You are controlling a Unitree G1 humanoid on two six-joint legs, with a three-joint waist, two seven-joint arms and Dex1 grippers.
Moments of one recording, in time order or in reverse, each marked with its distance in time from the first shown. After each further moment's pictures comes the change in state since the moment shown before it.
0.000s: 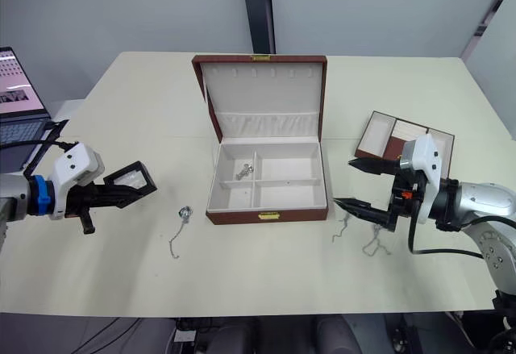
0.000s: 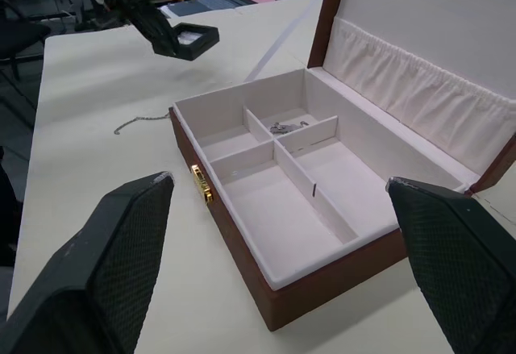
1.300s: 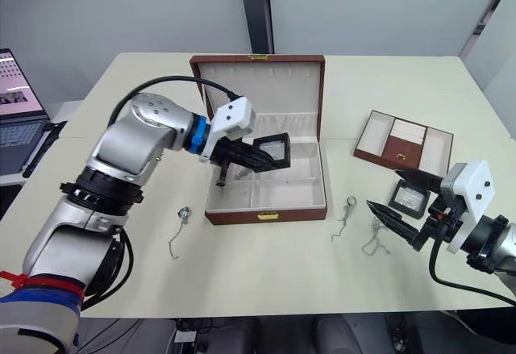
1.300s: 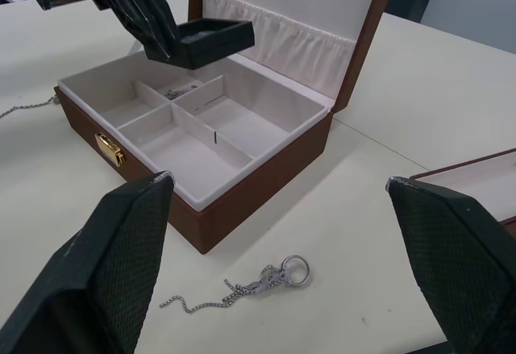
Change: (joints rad) left arm -0.706 -0.500 -0.567 0.106 0.065 0.104 -0.051; right arm 0.390 0.062 -0.332 -0.281 0.033 0.056 -0.263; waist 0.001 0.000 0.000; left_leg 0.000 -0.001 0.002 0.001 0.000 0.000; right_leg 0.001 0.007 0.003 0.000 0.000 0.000
